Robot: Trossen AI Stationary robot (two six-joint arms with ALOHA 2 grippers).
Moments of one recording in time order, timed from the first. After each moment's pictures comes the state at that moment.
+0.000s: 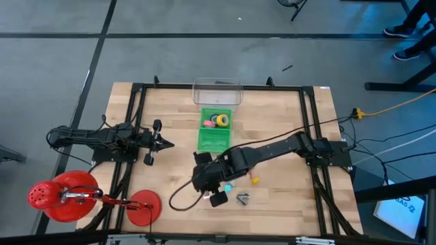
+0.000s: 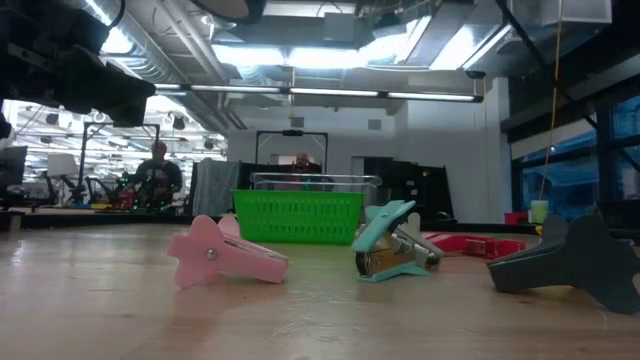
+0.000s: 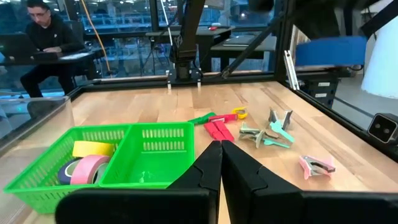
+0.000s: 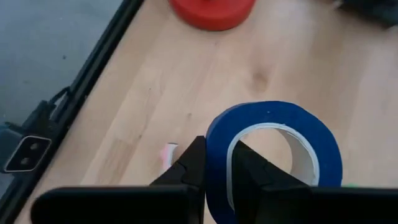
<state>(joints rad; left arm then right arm) -0.01 0.11 0.01 0.03 0.07 0.02 0.35 2.27 2.33 -1.04 0.02 -0.09</state>
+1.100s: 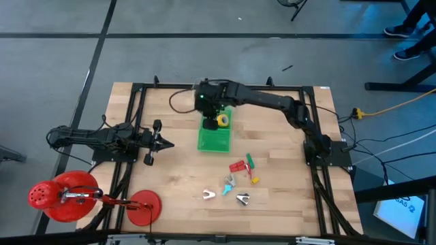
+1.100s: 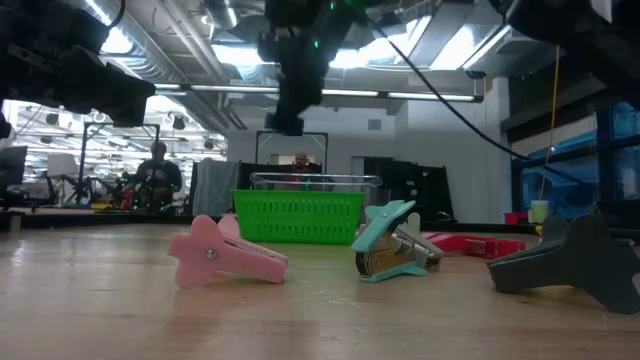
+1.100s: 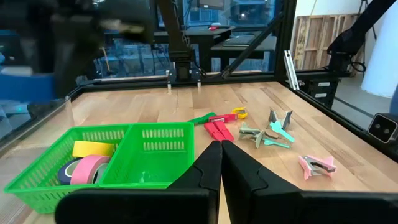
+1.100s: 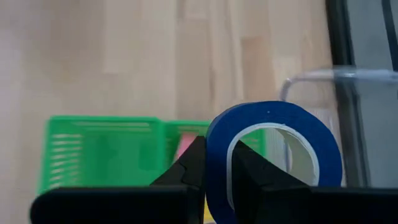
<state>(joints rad) -0.01 0.11 0.01 0.03 0.07 0.02 -0.20 2.27 2.27 -1.04 0.03 -0.22</state>
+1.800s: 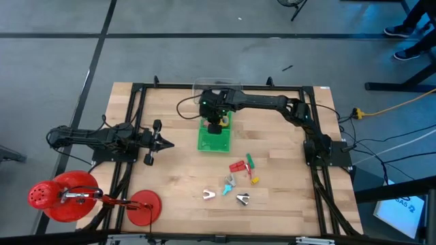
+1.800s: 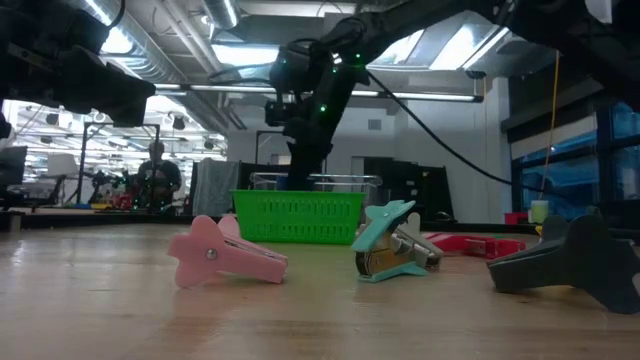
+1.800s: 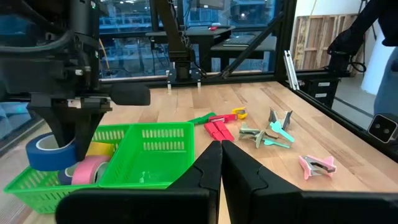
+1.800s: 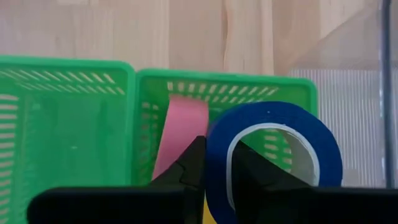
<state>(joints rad) -0.01 0.11 0.01 0.03 0.07 0.02 -0.25 2.27 1.93 -0.81 -0.02 -0.27</state>
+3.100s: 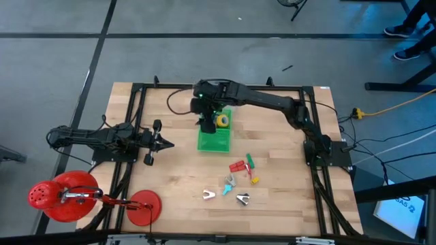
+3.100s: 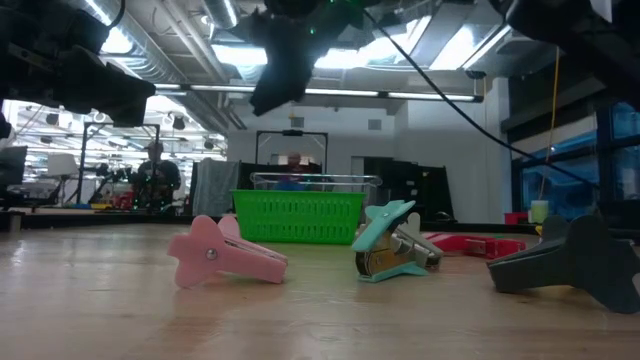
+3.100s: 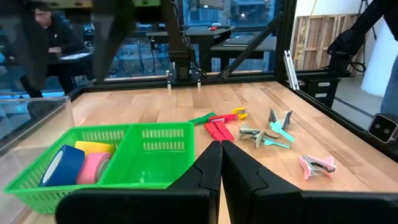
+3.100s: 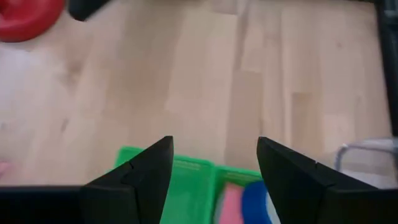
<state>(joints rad) -0.01 0.11 0.01 0.03 0.07 0.02 -0.19 2.27 2.30 -0.97 -0.20 -0.27</state>
